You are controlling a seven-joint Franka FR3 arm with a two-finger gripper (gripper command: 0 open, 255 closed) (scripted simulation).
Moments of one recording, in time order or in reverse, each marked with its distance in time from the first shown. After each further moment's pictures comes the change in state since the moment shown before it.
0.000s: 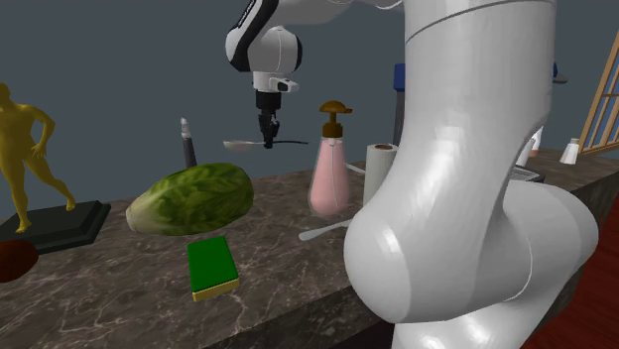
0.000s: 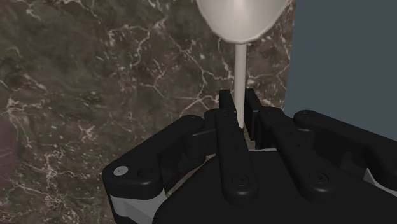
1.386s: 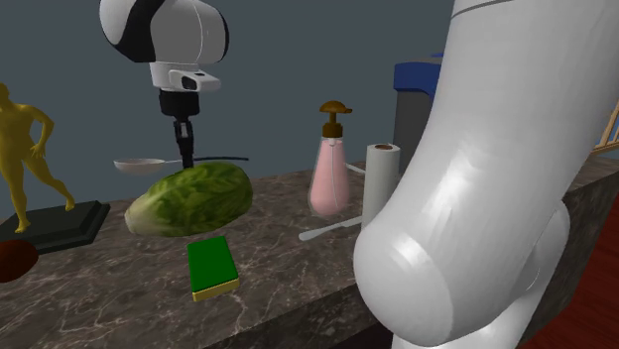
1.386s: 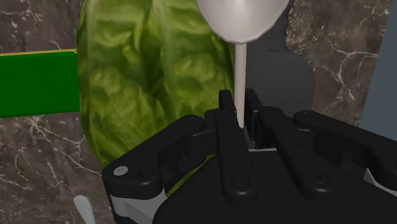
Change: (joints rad) arm 0.227 -0.265 0.209 -0.322 -0.006 0.066 0.444
